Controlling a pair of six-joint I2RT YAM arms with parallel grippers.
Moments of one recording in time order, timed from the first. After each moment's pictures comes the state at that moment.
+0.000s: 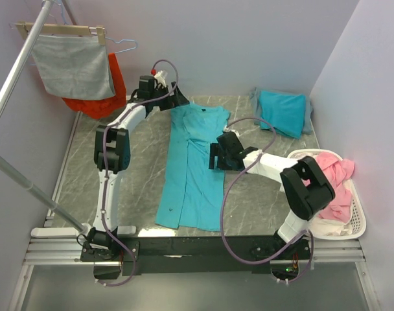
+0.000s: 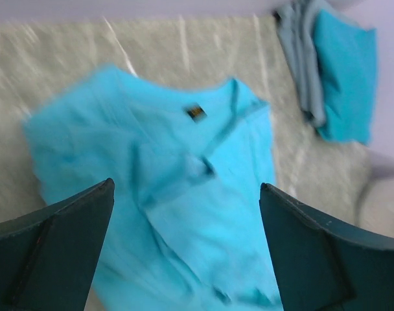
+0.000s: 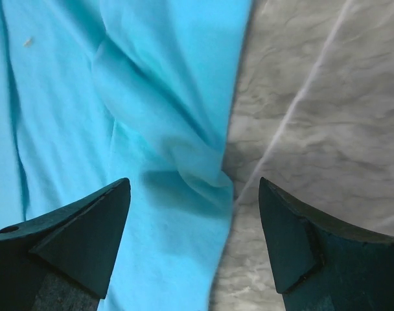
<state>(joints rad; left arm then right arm) -0.21 2.50 2.17 -0.13 0.54 -0.47 0.56 1.70 0.96 -0.19 0.13 0.54</state>
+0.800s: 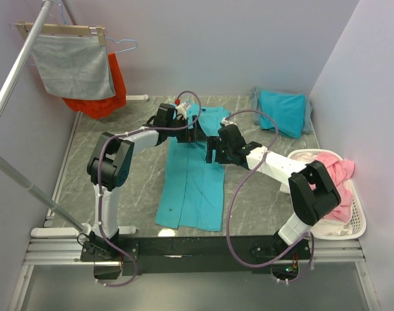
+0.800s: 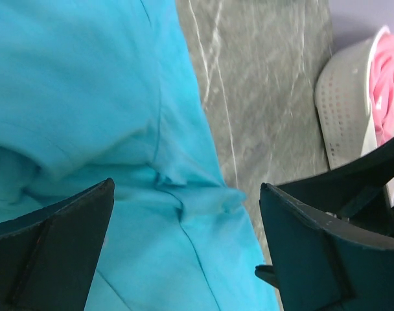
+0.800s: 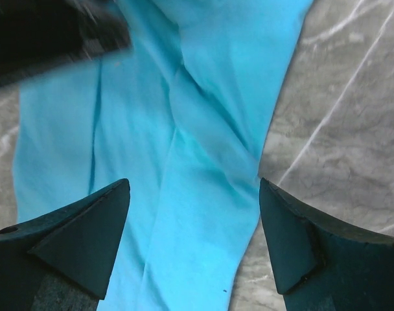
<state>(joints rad) -0.43 2.10 1.43 0.07 0.65 -0.51 0.56 1.62 1.04 -0.25 0.08 0.50</state>
